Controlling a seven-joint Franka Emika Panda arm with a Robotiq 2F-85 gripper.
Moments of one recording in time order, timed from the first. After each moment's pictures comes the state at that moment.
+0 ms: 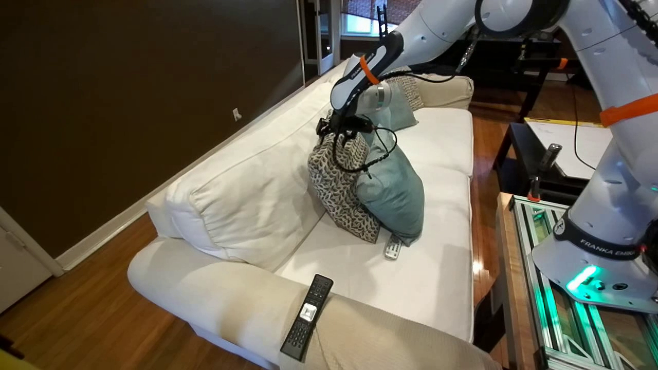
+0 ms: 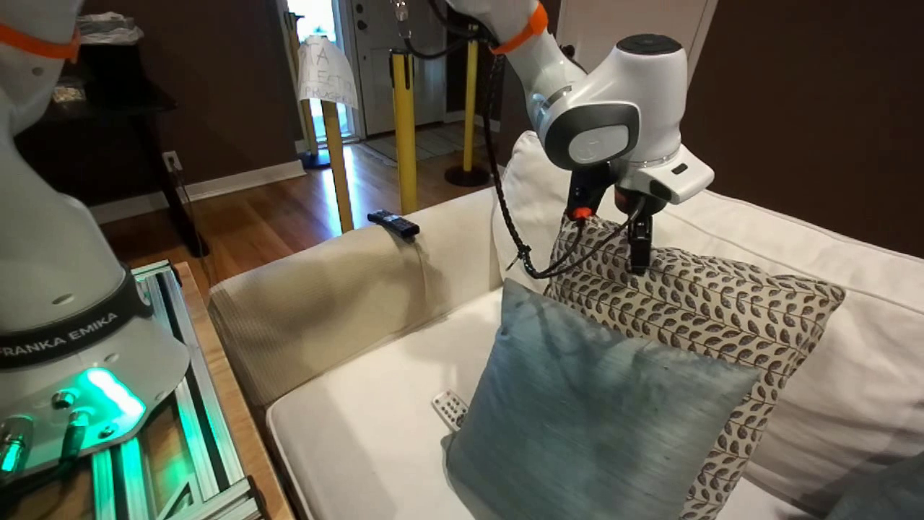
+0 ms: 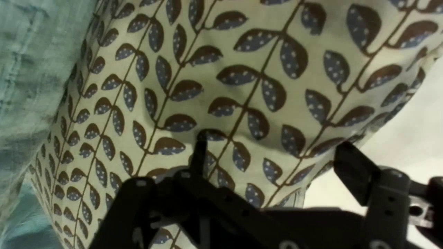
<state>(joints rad) -0.28 0.72 -0.09 -1.72 0.33 2.79 0.35</state>
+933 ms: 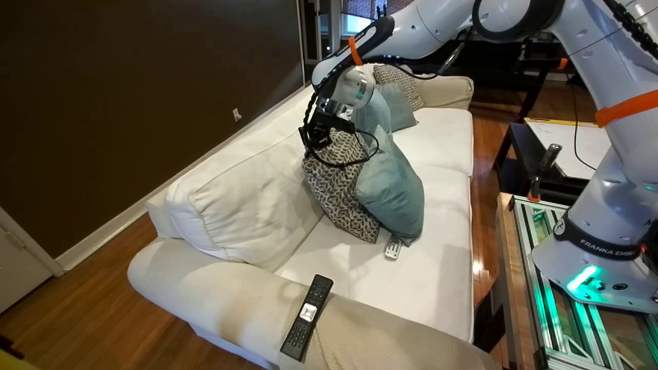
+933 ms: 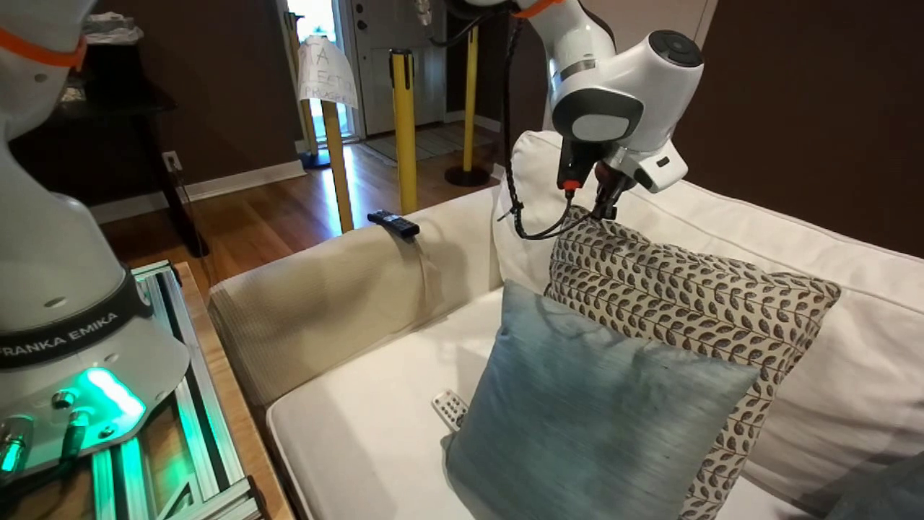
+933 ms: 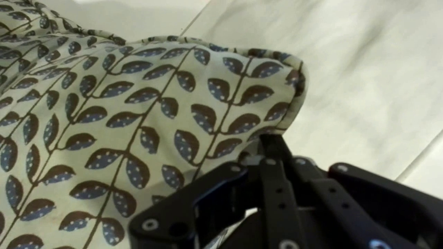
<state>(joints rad) -0.37 0.77 0.11 -1.54 0.55 2.50 0.17</state>
